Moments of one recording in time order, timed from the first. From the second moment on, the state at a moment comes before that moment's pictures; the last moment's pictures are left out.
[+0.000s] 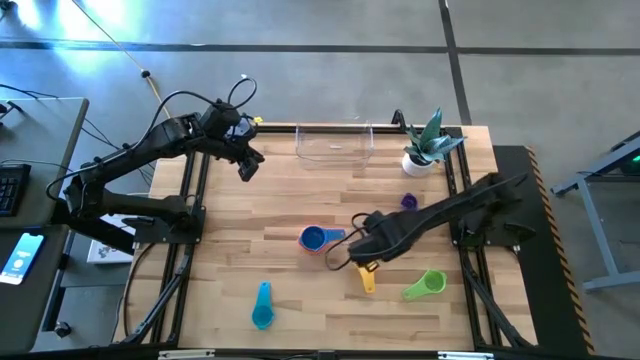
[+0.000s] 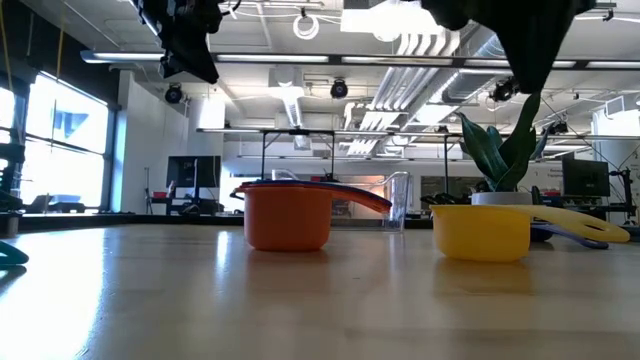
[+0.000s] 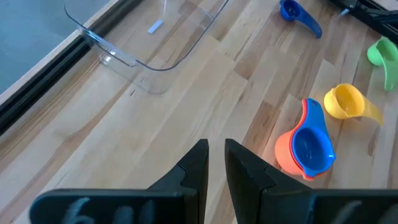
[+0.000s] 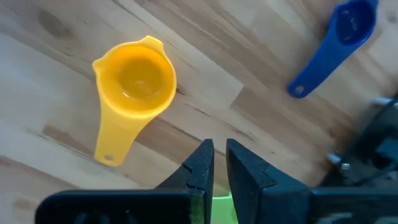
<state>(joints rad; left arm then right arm) 0.55 1.10 1.14 -0.89 0.17 -0.12 0.37 1.80 1.61 -1.49 0.08 1.32</state>
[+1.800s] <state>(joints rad) 0.48 1.10 1.14 -0.90 0.28 -0.41 0.31 1.55 0.96 -0.67 0.12 1.27</state>
